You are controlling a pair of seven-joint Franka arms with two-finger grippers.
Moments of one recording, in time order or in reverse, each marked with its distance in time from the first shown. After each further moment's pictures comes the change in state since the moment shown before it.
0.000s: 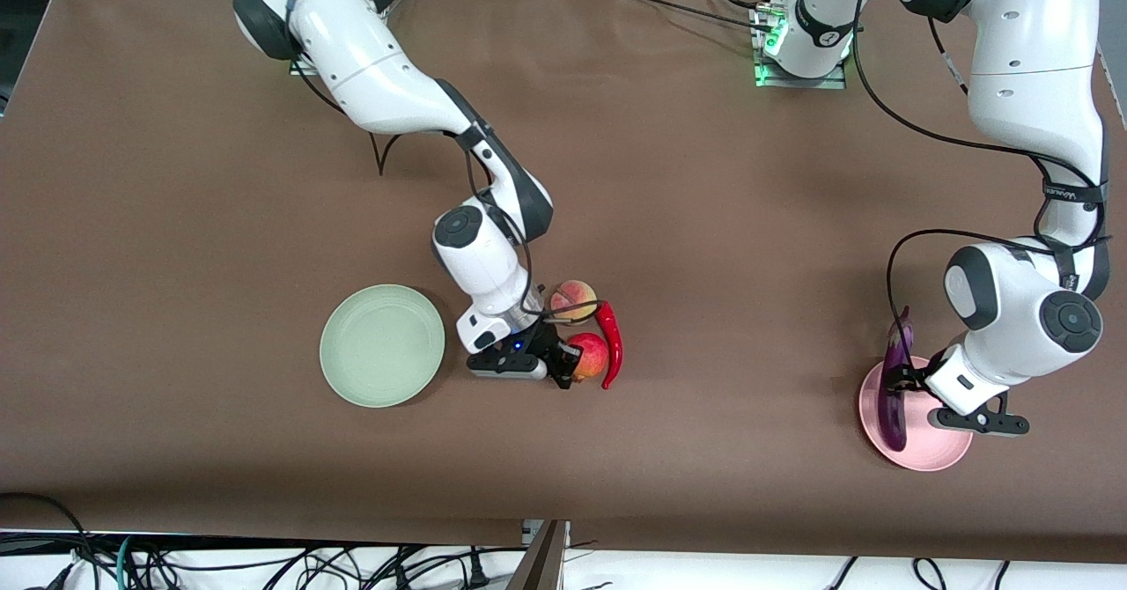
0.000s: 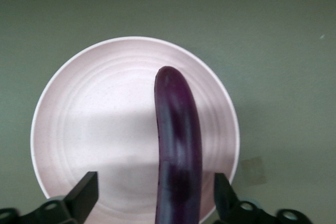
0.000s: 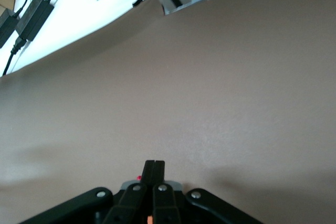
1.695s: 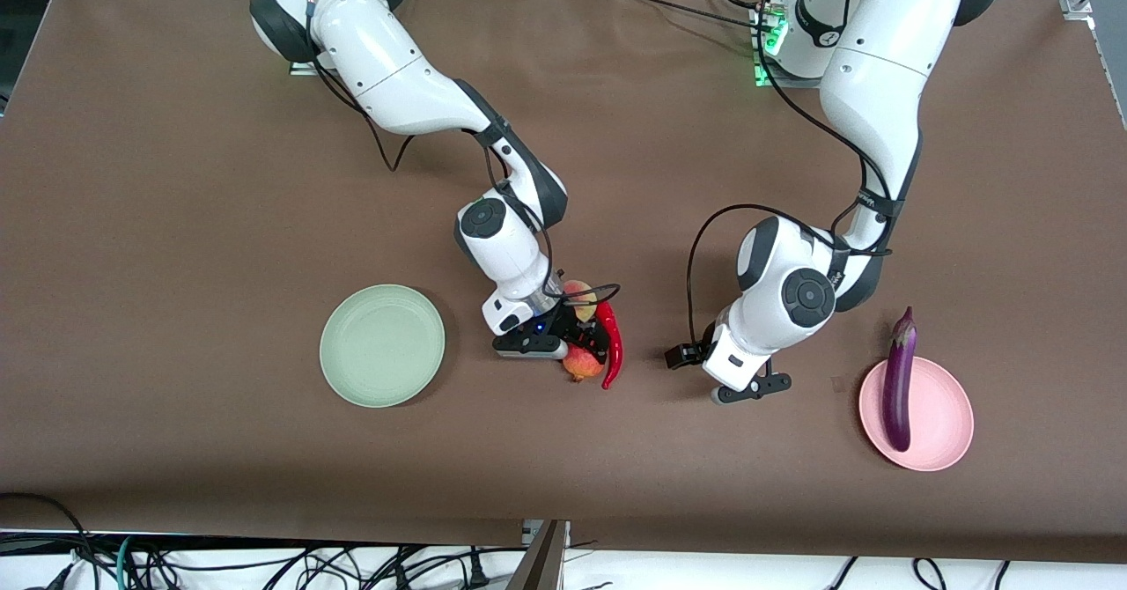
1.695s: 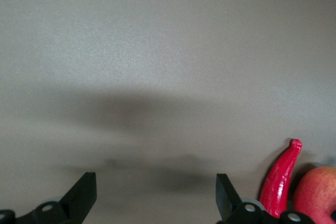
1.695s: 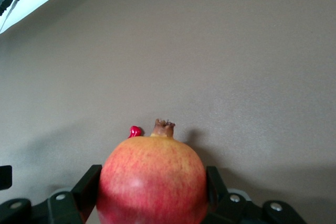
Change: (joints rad) left arm -0.282 0.036 -0.209 -0.005 -0.030 0.036 -0.724; right arm 0.060 0.067 0.017 -0.068 -0.001 0.140 0.037
